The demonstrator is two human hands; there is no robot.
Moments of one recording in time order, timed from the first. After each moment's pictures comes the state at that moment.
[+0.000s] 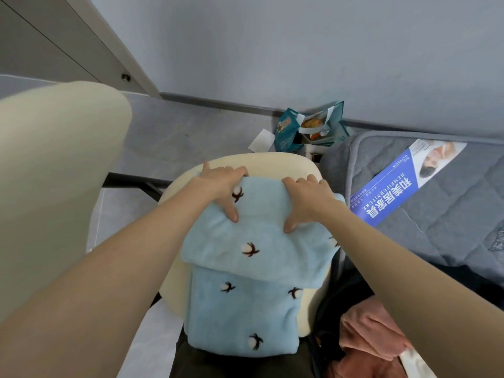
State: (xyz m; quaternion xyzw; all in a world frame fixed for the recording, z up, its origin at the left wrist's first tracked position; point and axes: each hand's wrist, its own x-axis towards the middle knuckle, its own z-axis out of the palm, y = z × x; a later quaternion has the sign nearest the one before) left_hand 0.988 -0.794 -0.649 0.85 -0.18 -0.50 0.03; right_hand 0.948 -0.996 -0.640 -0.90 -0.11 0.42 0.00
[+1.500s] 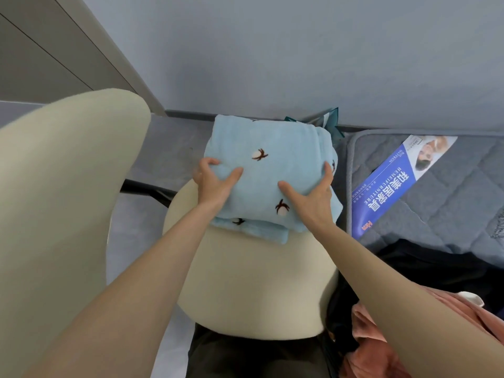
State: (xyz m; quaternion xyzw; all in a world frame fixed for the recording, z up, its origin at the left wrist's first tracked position) left_hand 0.942 -0.781 -0.664 0.80 0.26 -0.18 0.51; right_hand 0.898 -0.973 -0.638 -0.79 0.35 0.15 0.48
